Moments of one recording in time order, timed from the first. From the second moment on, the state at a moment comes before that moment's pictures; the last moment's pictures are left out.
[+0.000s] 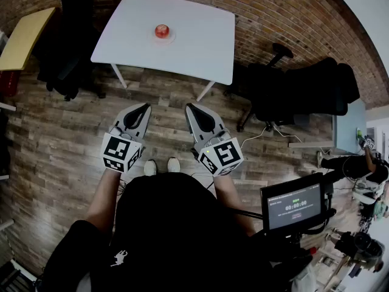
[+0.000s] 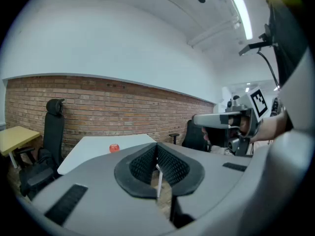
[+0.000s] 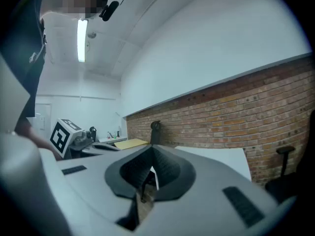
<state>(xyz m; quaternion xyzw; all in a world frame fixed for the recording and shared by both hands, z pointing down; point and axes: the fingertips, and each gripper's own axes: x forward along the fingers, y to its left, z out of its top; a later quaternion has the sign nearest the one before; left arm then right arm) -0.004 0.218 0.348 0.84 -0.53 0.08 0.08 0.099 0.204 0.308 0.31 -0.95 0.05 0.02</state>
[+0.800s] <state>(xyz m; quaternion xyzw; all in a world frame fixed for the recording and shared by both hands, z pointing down) -0.027 0.200 0.337 0.85 -0.51 0.07 0.07 0.081 0.190 0.290 0.33 -0.94 0.05 0.00</state>
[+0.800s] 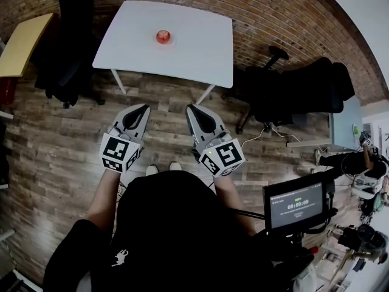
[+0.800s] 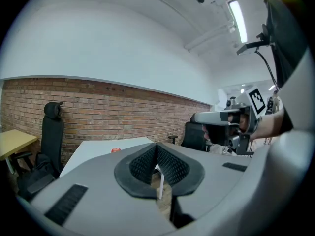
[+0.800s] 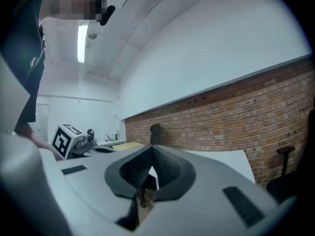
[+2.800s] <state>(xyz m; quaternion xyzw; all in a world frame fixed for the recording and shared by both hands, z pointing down) -0.136 0.243 0.372 0.84 -0.53 0.03 0.10 -0.031 0.230 0.312 0.29 -0.95 0.05 0.06</state>
